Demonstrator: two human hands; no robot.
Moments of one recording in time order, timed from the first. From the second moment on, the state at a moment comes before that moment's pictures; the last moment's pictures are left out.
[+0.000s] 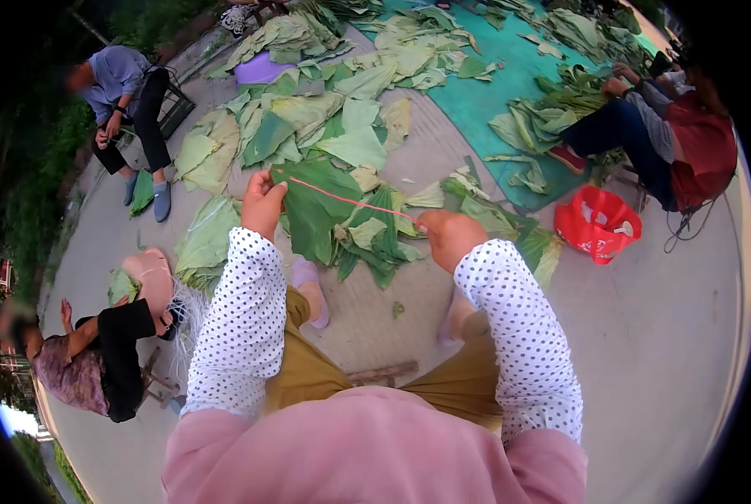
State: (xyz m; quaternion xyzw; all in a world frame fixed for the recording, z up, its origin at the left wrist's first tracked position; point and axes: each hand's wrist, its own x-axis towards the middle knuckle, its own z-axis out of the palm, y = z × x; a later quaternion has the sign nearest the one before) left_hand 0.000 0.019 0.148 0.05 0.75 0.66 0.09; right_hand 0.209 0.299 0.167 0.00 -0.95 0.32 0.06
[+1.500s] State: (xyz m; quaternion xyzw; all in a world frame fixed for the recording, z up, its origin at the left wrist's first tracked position) left_hand 0.040 0.055 0.144 0.20 0.85 0.49 -0.02; right_hand 0.200 0.295 0.165 -0.02 -0.95 0.31 0.02
